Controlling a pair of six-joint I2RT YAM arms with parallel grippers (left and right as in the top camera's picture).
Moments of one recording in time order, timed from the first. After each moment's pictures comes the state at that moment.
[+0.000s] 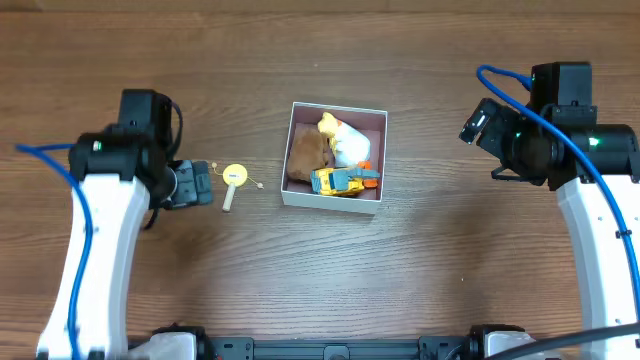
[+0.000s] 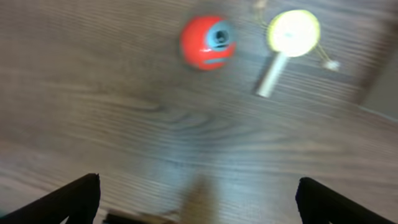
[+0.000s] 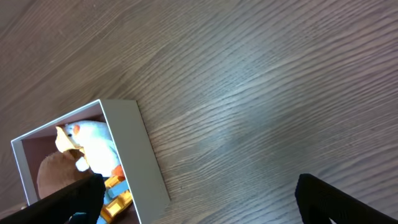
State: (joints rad) left arm 0.02 1.39 1.29 -1.33 -0.14 -0.23; right arm 0.01 1.38 1.43 -1.14 -0.03 0.54
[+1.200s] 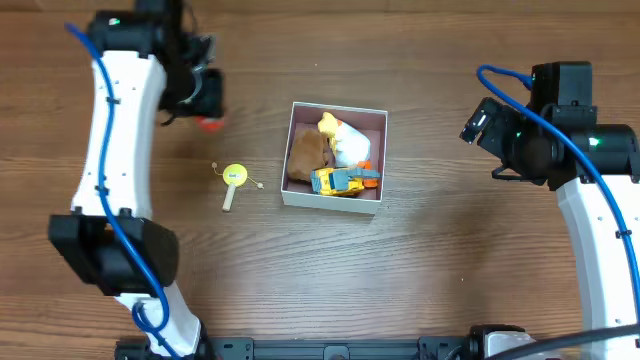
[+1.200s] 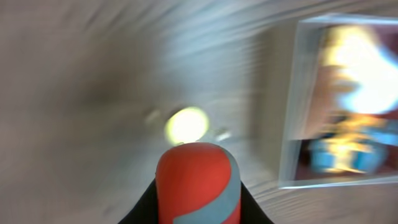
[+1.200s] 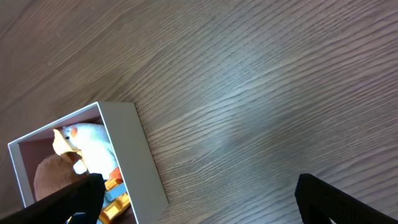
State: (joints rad) left arm -0.05 1.94 2.04 -1.47 0.19 0.02; right arm 0.01 1.38 1.43 -1.13 -0.02 0.54
